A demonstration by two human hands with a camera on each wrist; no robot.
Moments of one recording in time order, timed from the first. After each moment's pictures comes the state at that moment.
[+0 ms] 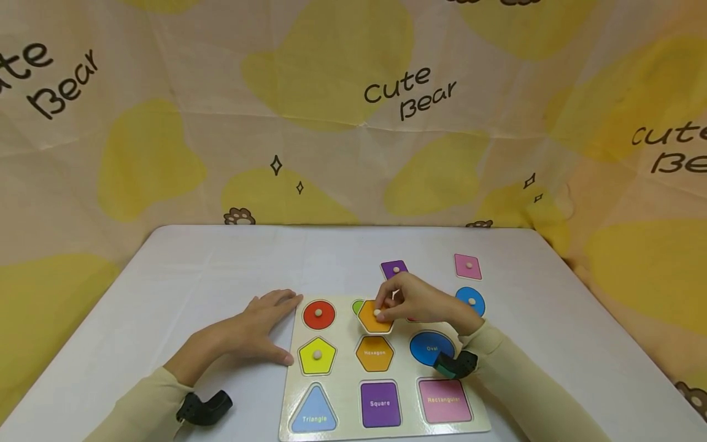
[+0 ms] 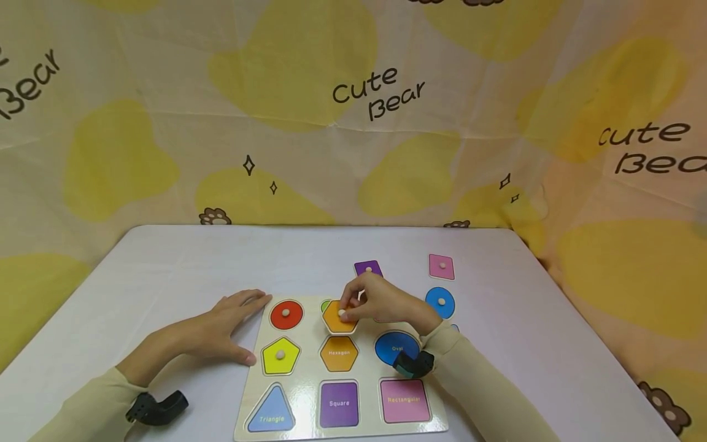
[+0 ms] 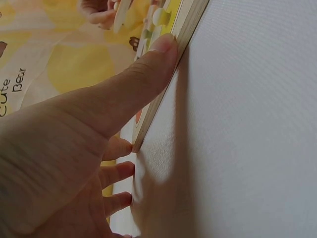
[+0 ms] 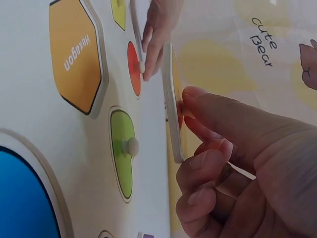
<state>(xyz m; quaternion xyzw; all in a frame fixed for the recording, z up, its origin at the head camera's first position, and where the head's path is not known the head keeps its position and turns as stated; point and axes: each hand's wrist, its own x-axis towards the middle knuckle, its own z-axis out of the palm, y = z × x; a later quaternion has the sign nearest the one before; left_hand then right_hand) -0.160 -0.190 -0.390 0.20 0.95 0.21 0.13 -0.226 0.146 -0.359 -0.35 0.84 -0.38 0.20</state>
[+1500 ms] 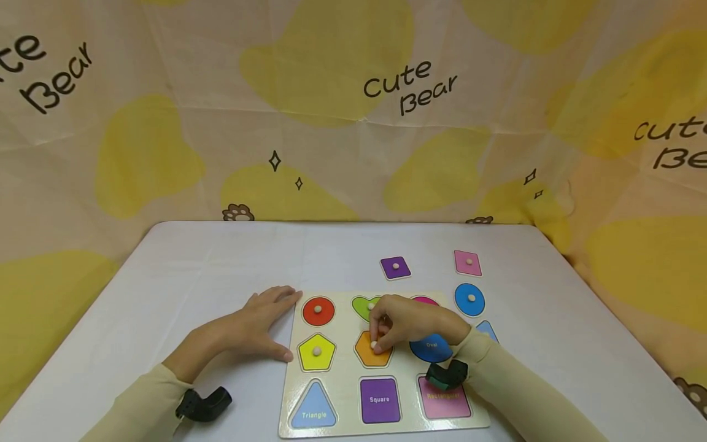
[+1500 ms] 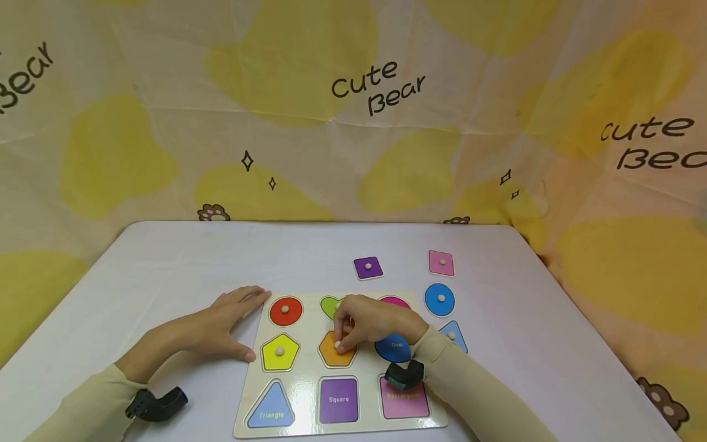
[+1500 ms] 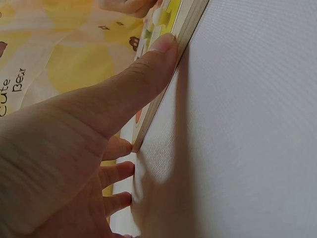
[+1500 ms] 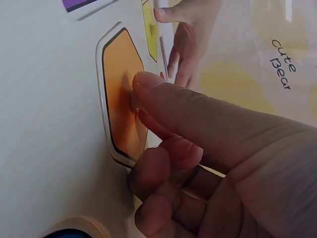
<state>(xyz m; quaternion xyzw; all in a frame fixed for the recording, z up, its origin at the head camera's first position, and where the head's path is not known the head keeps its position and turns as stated) -0.160 -0.191 -0.390 0.21 0.94 0.21 0.13 -0.209 0.131 -0.377 -0.39 0.82 -0.30 0.29</state>
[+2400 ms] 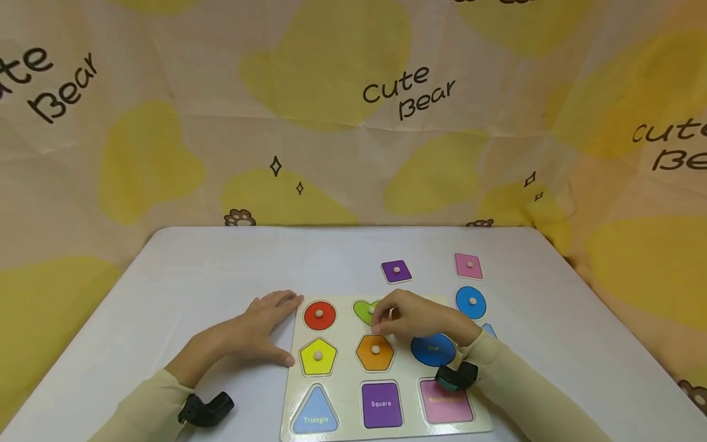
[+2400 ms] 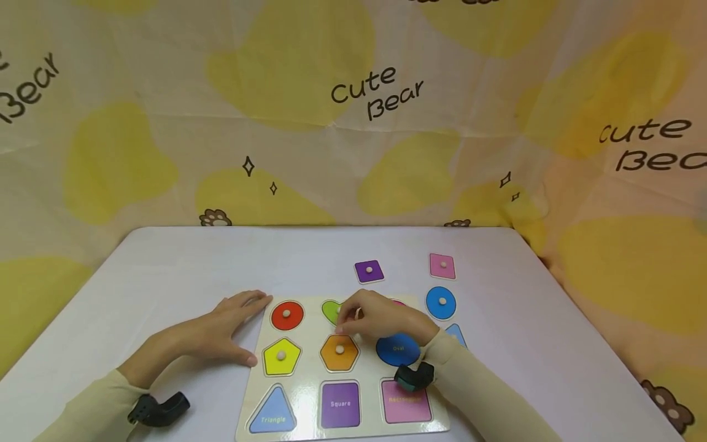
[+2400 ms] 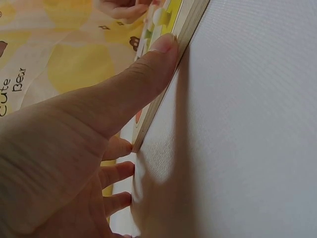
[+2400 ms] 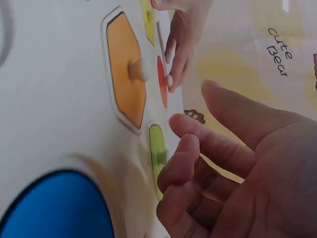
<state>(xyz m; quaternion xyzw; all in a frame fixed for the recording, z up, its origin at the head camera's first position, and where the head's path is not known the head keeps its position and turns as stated) -0.159 -0.190 -0.389 0.20 0.95 0.21 0.14 -0.216 0.145 -0.374 -0.38 0.83 -0.32 0.24</state>
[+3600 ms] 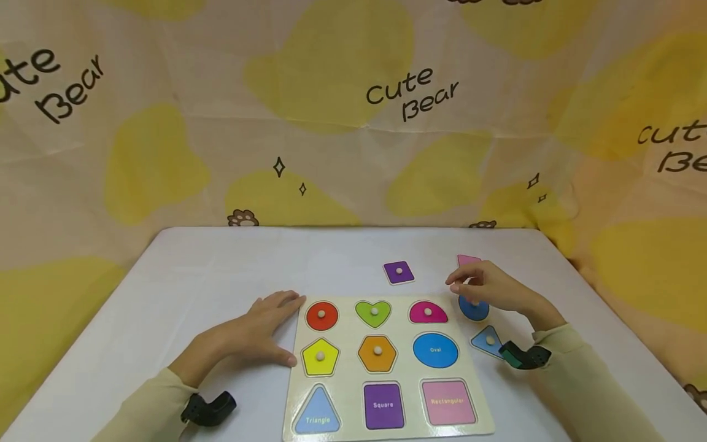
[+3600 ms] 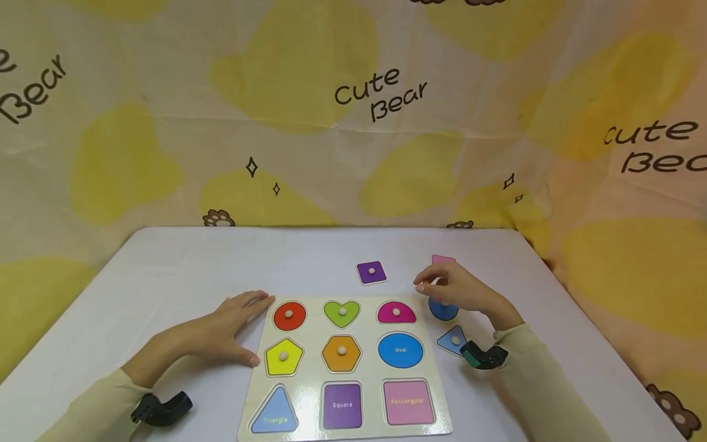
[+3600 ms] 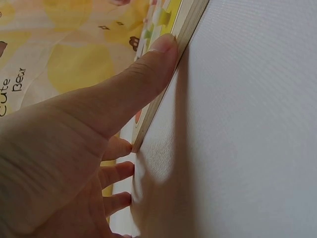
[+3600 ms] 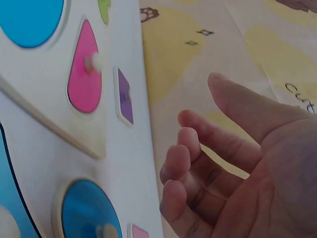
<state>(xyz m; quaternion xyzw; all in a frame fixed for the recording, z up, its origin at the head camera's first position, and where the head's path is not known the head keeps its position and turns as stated) -0.160 -0.191 -0.391 0.20 0.95 0.22 0.14 -0.244 0.272 -0.353 -0.25 0.89 -0.36 0.14</state>
